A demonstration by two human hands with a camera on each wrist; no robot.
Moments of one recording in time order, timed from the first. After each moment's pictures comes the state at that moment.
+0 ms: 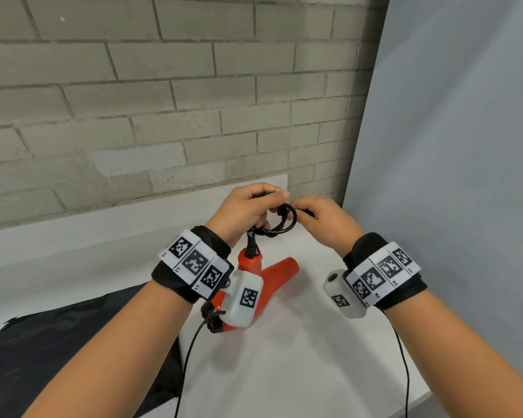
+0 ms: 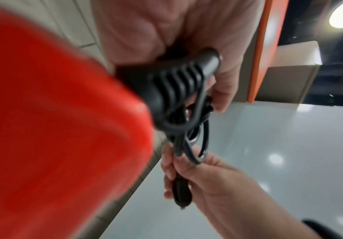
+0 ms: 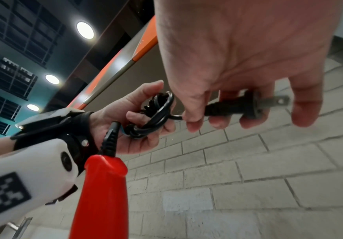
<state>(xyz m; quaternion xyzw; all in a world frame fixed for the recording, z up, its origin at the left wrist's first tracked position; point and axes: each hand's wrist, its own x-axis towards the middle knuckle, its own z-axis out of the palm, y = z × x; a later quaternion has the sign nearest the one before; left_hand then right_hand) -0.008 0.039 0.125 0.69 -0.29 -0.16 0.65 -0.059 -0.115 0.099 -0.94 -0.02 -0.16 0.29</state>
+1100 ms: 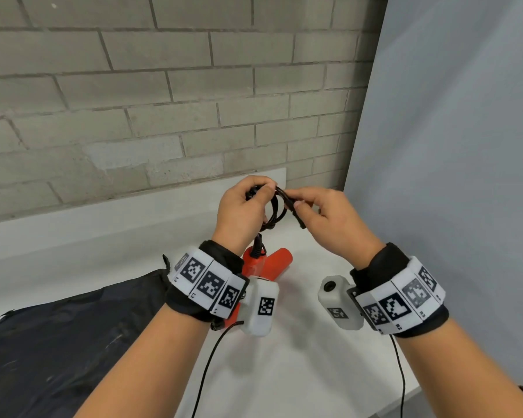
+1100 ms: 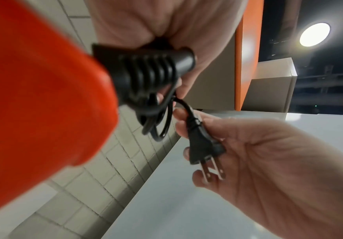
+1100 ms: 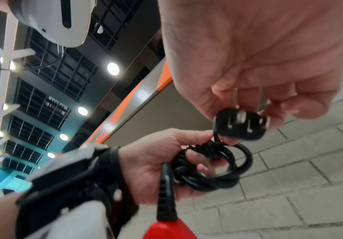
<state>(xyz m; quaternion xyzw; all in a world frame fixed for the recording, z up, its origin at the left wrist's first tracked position) -0.031 0.032 0.116 0.69 -0.21 -0.01 0.69 -0.095 -0.093 0.116 -0.90 -0.02 -0.22 0.37</state>
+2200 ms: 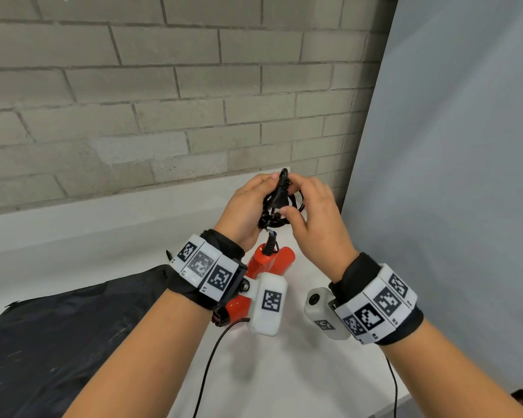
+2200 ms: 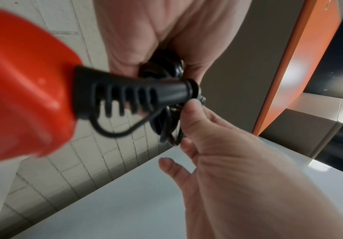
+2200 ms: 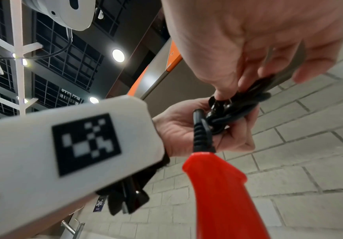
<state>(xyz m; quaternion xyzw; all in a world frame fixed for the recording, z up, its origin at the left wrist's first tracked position) -0.020 0.034 0.113 0.57 -0.20 -0.20 0.77 -0.088 -0.066 0.098 -0.88 -0.02 -0.35 0.33</state>
